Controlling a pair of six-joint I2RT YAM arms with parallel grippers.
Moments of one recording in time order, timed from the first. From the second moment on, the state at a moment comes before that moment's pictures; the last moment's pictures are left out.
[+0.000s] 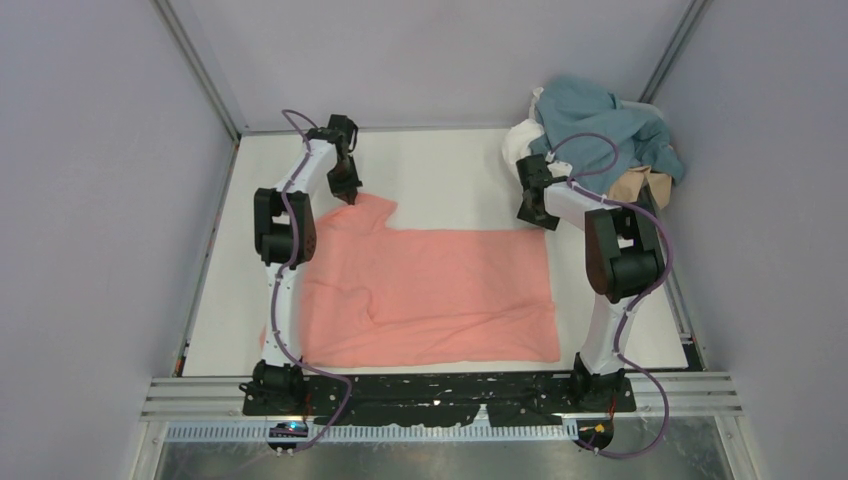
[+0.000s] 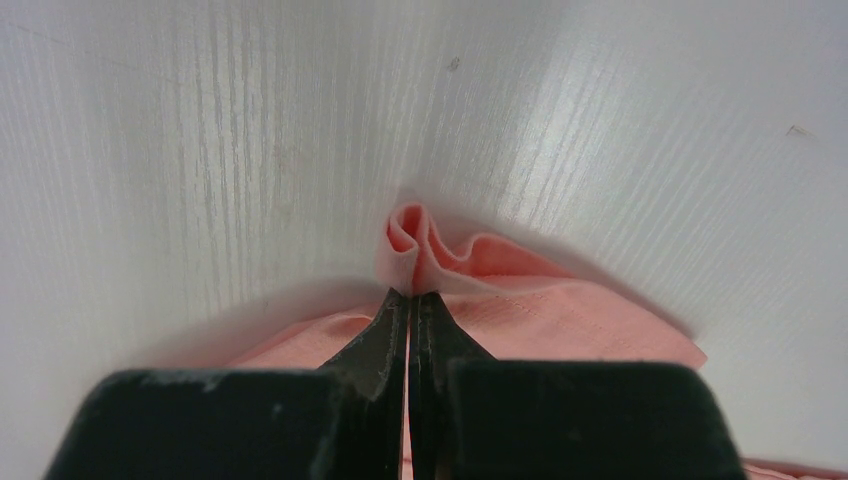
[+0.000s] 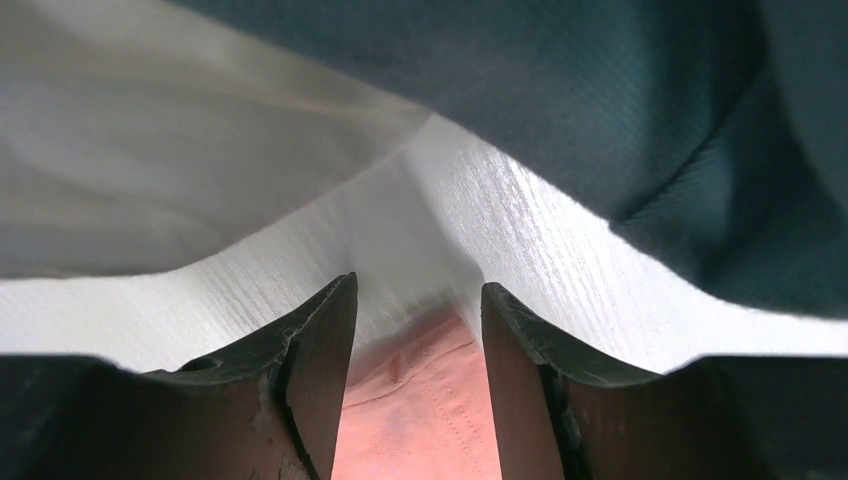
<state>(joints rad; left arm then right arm) -0.17 2.43 2.16 -0.99 -0.06 -0.42 0.21 1.94 1.28 -0.45 0.45 0.58</state>
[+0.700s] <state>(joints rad) -0.17 2.43 2.16 -0.98 -0.06 -0.41 0.21 1.87 1.21 -0.51 0.40 0.59</state>
